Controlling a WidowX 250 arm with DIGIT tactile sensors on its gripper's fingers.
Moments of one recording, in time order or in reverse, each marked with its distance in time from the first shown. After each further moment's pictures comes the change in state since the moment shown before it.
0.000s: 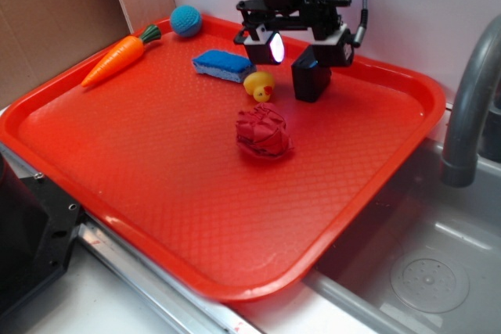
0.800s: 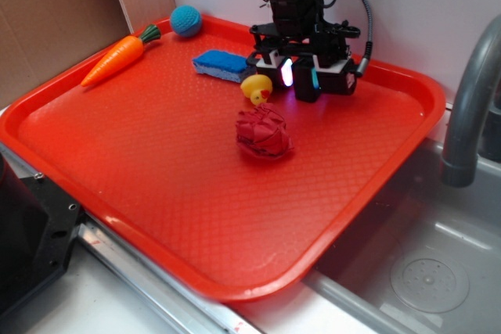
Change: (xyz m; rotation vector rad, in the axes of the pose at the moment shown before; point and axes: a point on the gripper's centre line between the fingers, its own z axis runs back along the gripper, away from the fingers) arm -0.008 -0.001 -0.024 -0.003 0.074 -0.032
